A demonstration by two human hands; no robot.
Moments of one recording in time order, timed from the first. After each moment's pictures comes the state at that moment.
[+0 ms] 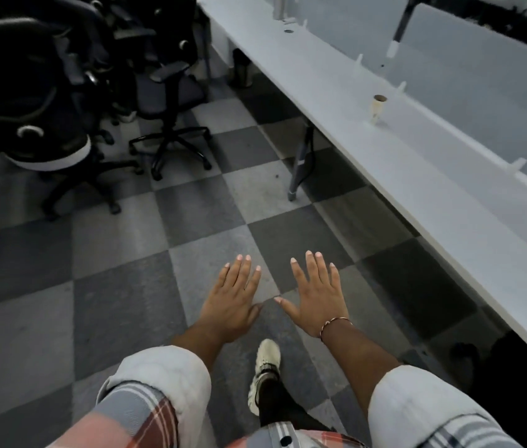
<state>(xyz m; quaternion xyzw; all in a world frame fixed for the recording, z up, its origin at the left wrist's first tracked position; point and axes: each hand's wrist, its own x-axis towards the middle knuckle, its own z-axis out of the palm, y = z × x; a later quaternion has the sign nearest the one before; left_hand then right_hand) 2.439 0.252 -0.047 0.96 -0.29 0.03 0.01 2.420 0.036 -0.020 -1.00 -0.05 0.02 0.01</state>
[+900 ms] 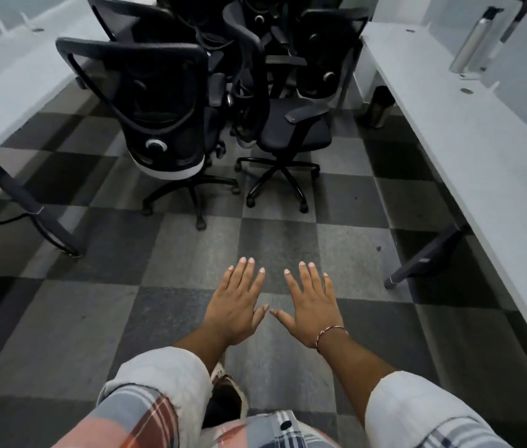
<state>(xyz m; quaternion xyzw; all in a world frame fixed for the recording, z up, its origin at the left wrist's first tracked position) 2.747 0.451 -0.055 1.00 -0.05 0.03 0.02 2.815 0.257 -0.039 -0.95 -0.30 0.06 0.00</state>
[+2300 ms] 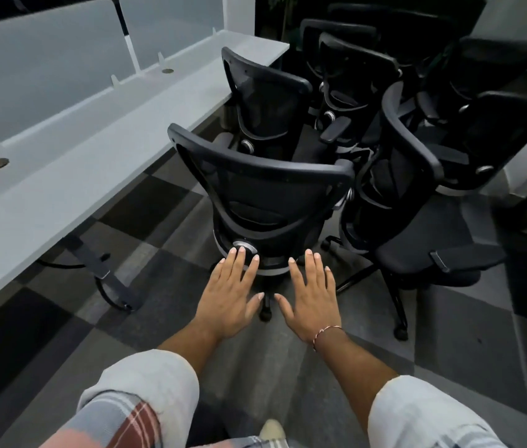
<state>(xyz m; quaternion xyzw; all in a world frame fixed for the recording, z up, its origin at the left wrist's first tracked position) 3.084 0.895 -0.022 0.98 0.18 0.10 0.01 3.217 0.734 -0.015 -0.90 -0.43 -0.03 0.08</state>
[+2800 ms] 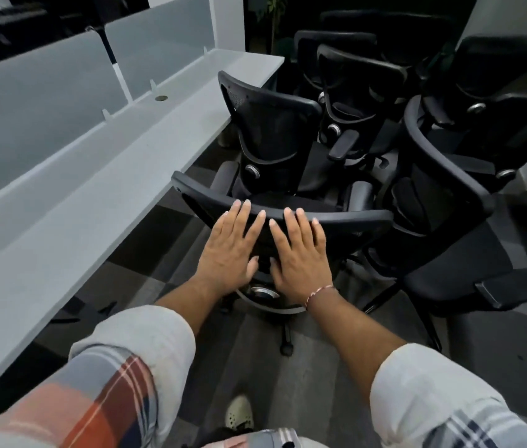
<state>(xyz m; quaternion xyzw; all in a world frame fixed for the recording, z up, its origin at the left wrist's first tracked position) 3.197 1.076 0.053 0.98 0.11 0.18 -0.08 3.299 0.919 0.051 -0.84 -0.49 -0.21 0.12</state>
